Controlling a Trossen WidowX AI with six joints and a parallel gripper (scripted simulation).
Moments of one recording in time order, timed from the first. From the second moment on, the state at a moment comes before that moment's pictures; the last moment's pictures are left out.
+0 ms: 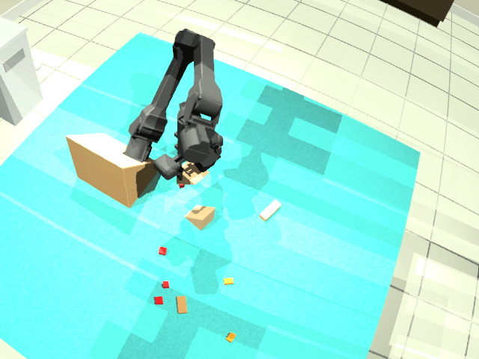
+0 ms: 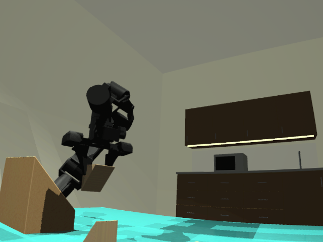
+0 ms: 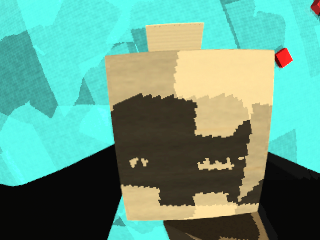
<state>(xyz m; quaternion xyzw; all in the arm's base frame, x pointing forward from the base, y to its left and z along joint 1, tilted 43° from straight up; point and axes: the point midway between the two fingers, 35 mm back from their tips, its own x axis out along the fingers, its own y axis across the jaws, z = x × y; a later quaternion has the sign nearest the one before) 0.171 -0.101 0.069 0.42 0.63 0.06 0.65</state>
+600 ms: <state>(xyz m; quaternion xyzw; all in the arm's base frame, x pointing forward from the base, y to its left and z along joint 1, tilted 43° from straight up) 0.177 -0.084 0.031 0.42 0.63 0.07 0.65</state>
